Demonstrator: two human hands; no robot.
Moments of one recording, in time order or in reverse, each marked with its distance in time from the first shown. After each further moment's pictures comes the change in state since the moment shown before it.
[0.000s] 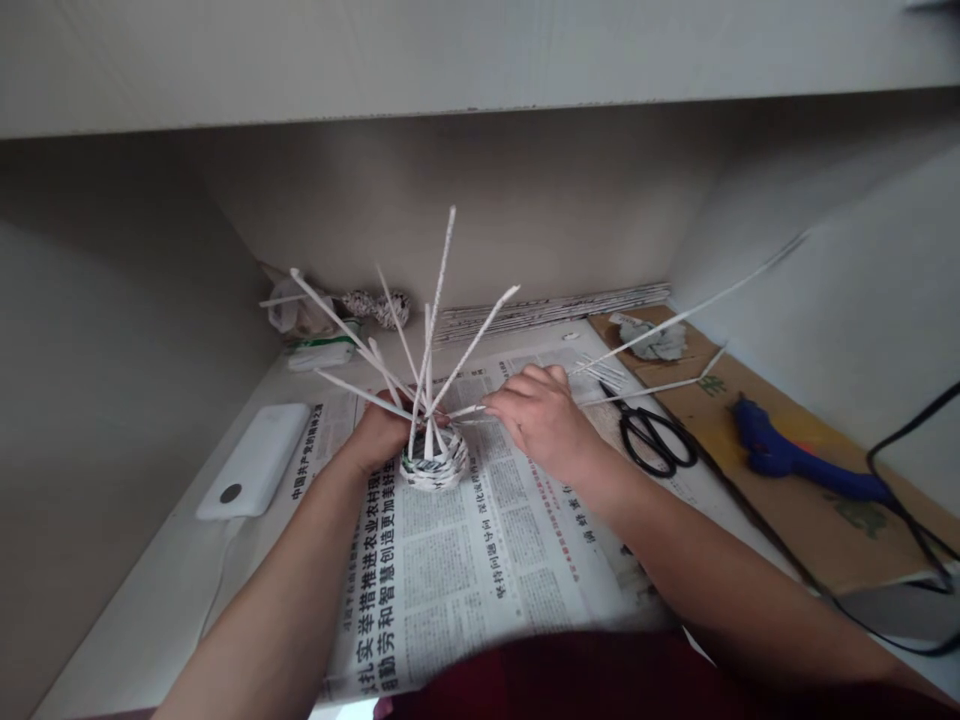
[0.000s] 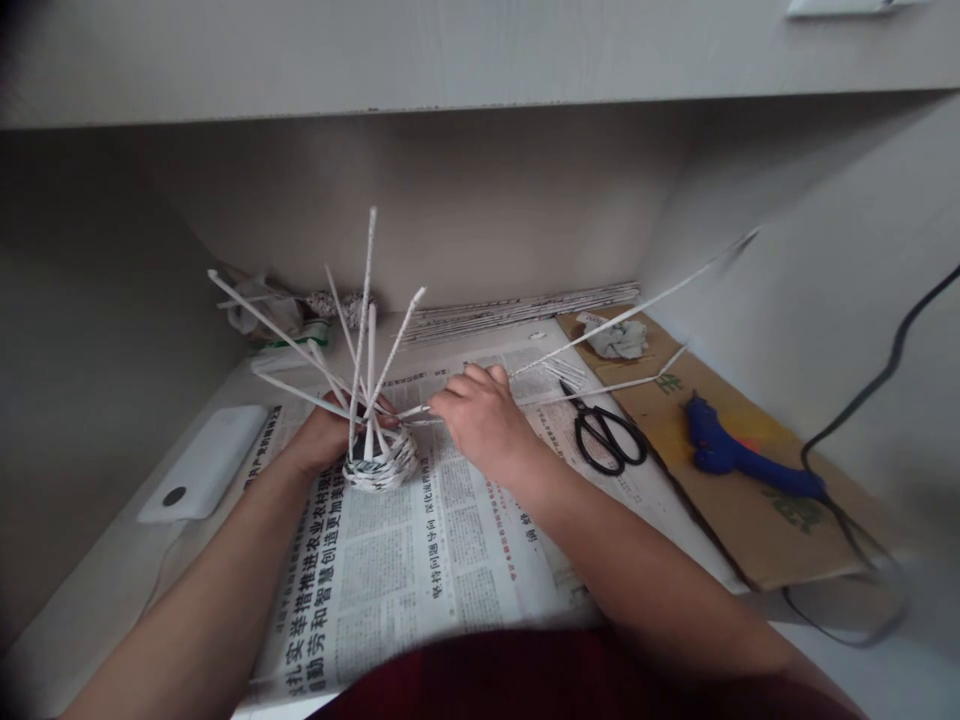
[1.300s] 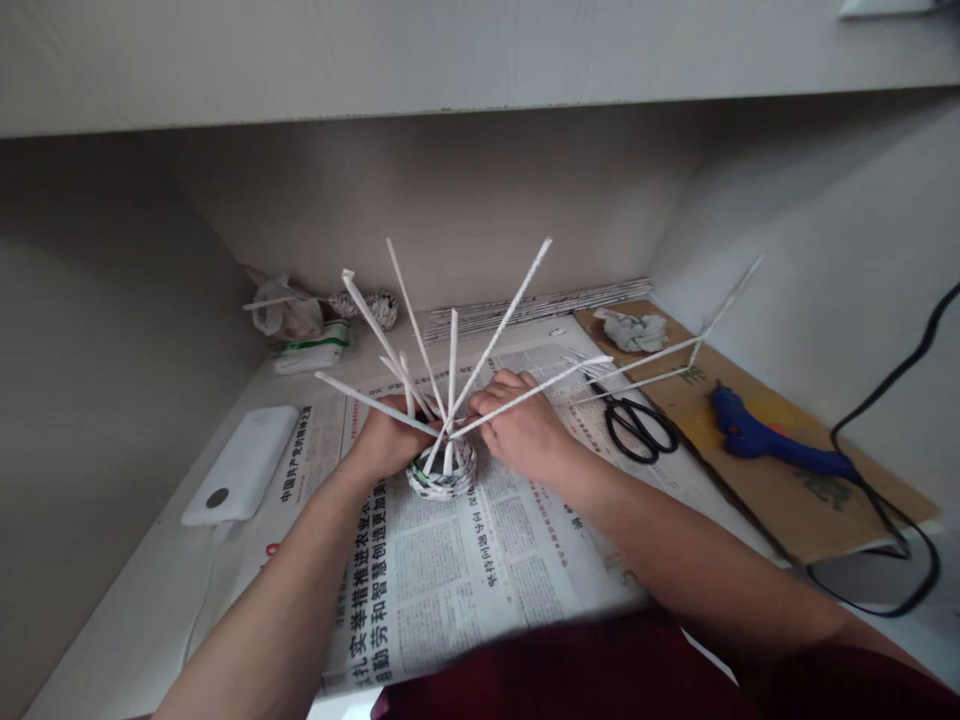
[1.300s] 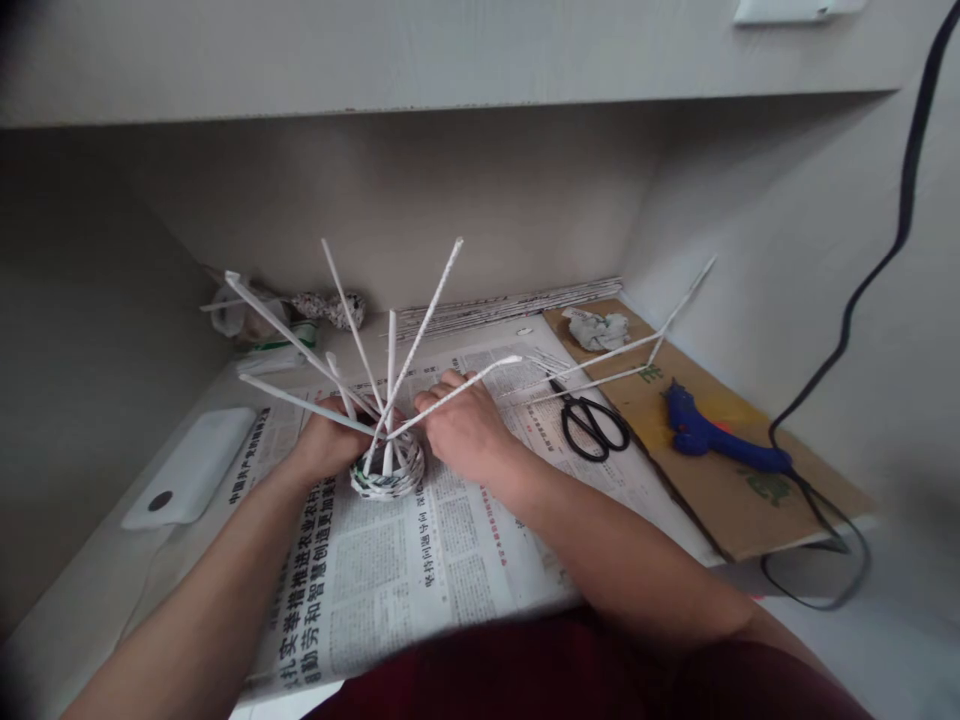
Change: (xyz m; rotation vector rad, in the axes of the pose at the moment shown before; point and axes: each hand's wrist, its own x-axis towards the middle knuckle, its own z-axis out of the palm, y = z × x) left_hand -0.016 0.021 0.019 0.167 -0.019 0.158; right_hand 0.000 -0.013 0.005 -0.043 -0.172 0.040
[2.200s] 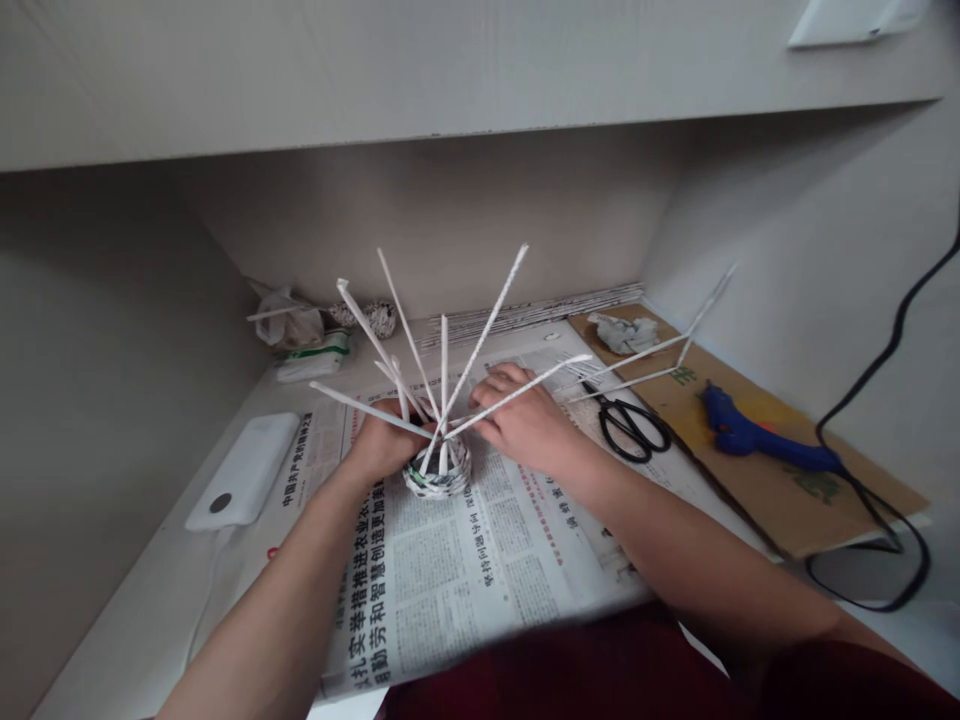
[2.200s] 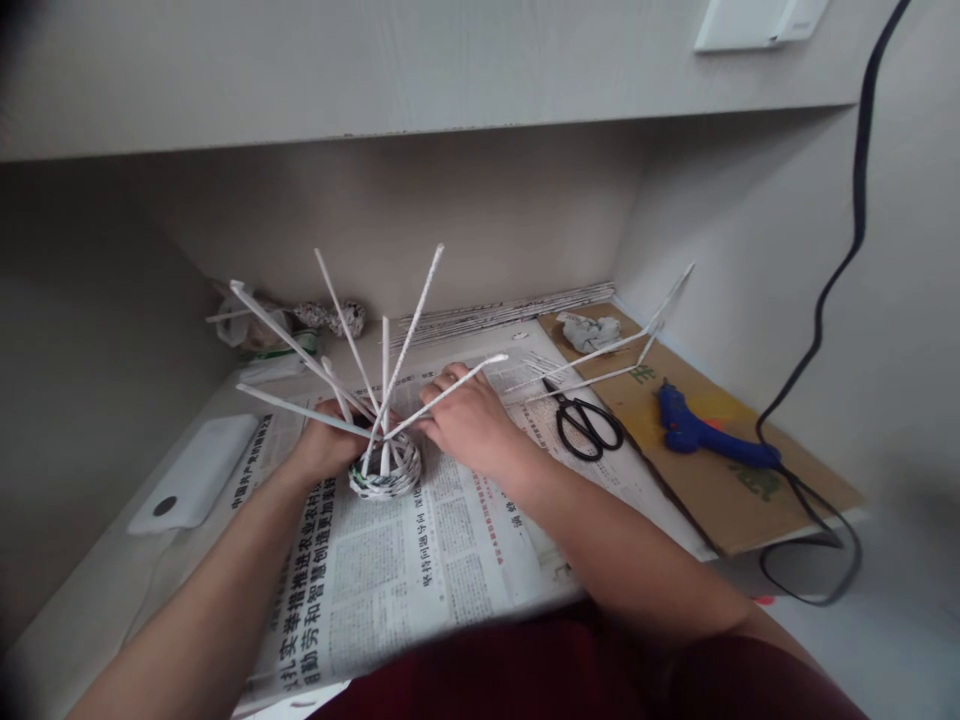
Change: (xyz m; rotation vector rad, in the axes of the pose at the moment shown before) left_hand -0.001 0.003 0.000 0.072 0.022 0.001; right_hand -0.003 0.009 -0.009 0.002 0.014 0.000
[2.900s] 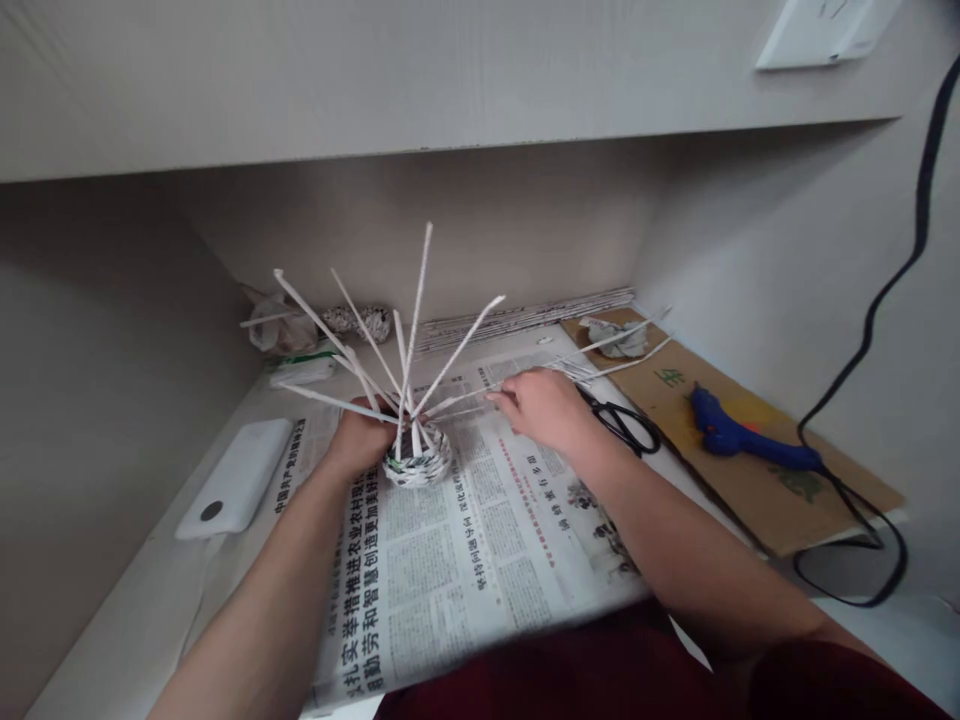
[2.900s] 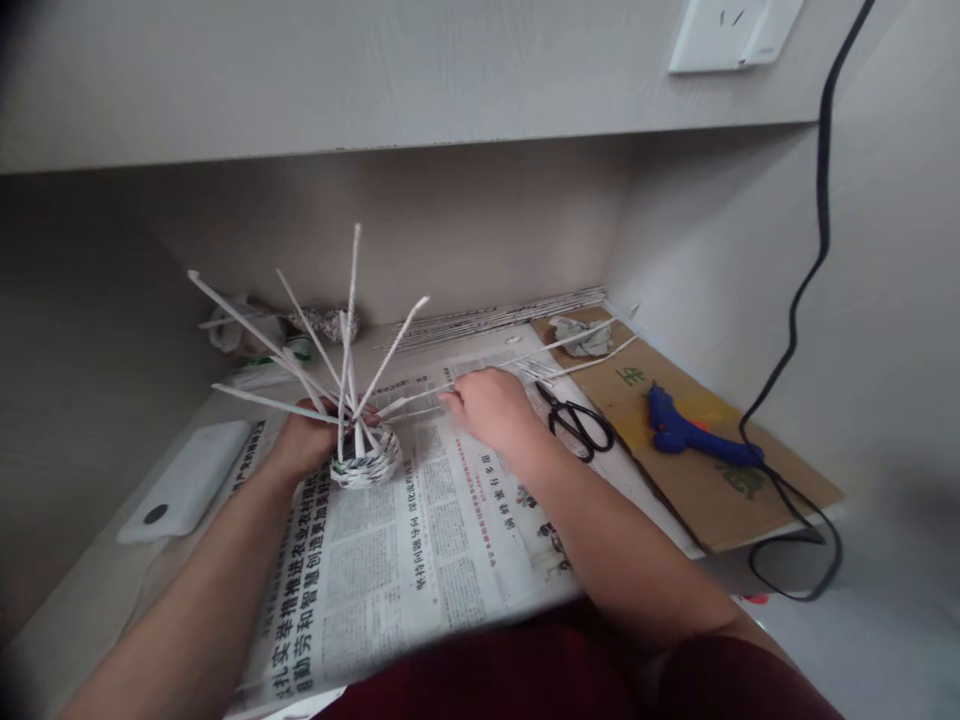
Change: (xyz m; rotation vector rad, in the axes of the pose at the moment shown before) left_hand 0.010 -0.031 -0.015 0.001 0.095 -0.059; right_hand -0.003 0.027 -0.017 -0.066 -0.038 0.270
